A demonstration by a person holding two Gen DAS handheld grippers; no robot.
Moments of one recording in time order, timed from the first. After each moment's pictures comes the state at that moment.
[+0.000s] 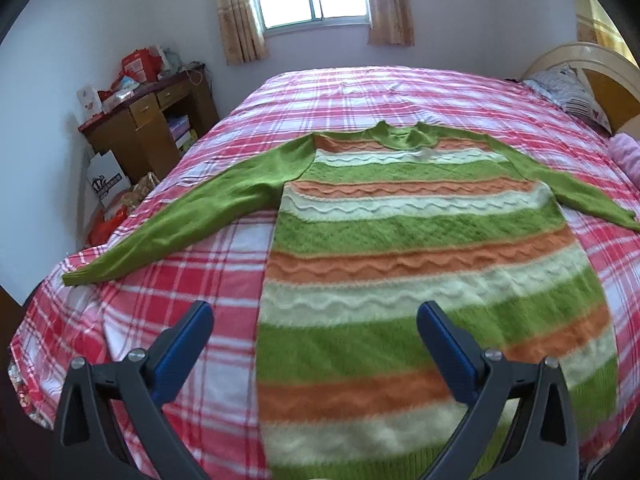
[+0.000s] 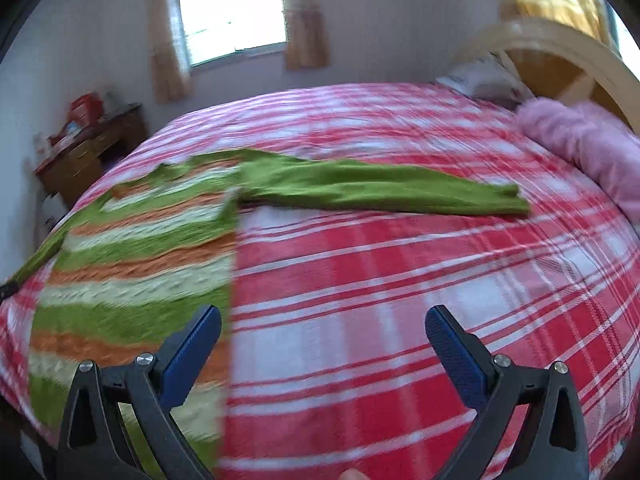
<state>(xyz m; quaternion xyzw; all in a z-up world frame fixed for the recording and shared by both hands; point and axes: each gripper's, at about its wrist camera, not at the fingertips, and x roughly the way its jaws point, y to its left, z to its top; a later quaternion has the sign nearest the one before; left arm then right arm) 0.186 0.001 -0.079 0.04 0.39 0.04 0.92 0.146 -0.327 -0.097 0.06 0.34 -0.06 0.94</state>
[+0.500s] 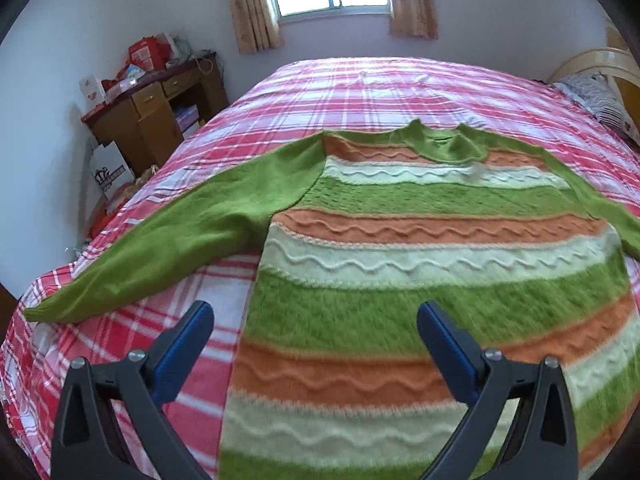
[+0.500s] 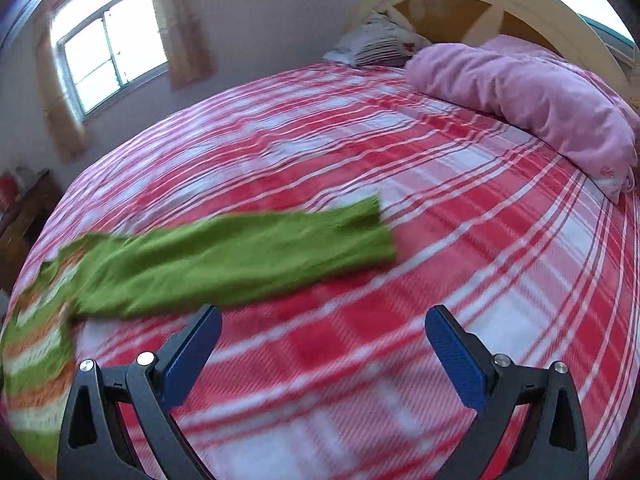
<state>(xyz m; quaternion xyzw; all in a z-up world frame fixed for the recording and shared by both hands) 0.289 0.002 -0.112 0.04 0.40 0.08 0.91 0.227 -0.512 -0.101 0.16 0.35 -0.20 0.90</state>
